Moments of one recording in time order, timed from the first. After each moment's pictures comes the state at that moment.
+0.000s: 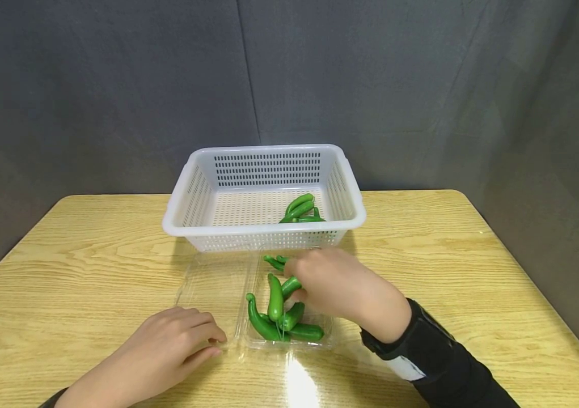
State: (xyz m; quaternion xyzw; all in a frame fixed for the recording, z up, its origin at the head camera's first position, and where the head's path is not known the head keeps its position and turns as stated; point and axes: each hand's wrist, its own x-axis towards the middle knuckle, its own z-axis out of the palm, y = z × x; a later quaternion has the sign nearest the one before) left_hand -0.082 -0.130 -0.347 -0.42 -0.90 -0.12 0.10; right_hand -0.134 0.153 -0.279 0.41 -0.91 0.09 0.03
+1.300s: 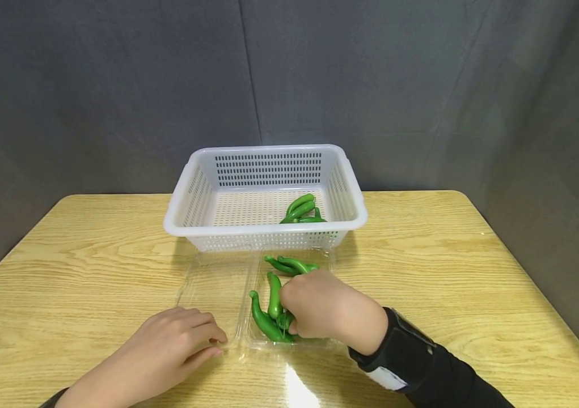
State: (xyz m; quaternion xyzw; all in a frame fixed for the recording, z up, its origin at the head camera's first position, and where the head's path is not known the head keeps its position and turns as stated) left_hand -0.081 -0.131 -0.347 -0.41 -0.90 -0.12 0.11; right_hand -0.127 0.133 -0.297 0.38 -0.92 0.05 -0.11
